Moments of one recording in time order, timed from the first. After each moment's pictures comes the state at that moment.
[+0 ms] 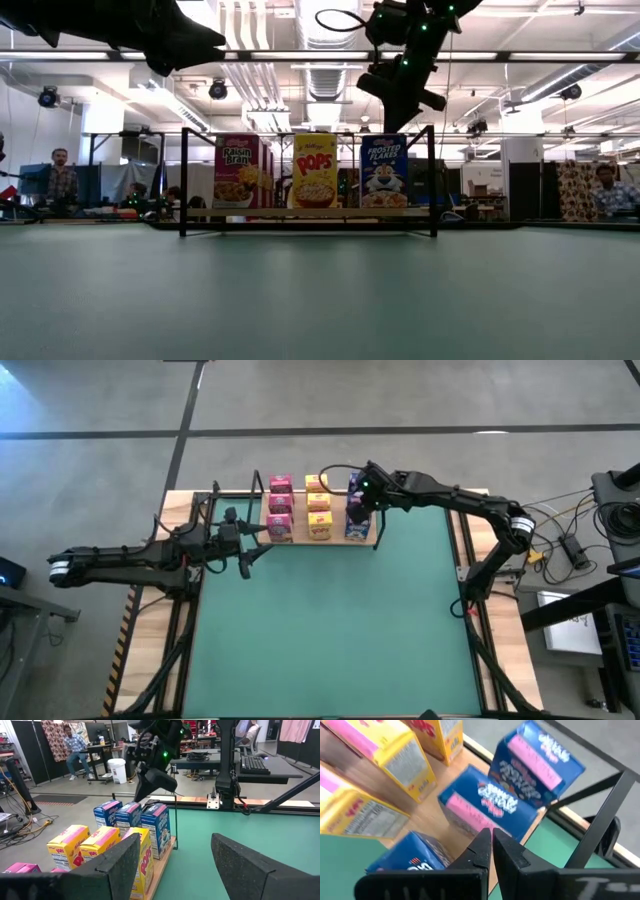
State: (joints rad) left arm 0.15 0.68 0.48 0.14 -0.16 0.07; right arm -0.48 1.64 1.46 -0.80 0.26 0.32
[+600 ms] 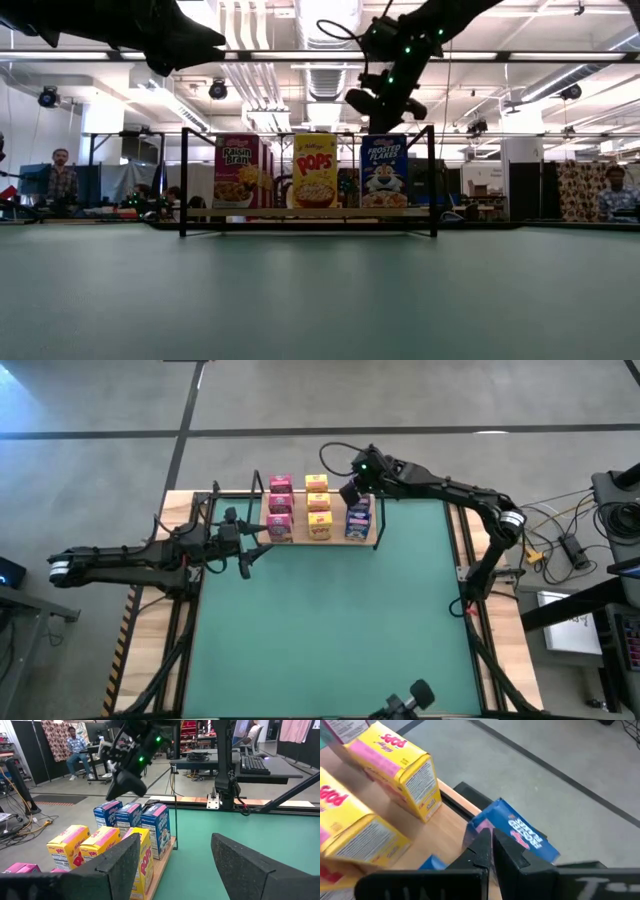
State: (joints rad) left arm 0.15 0.68 0.48 0.14 -0.16 0.07; right arm -0.58 1.72 1.50 -0.56 0.29 0.16
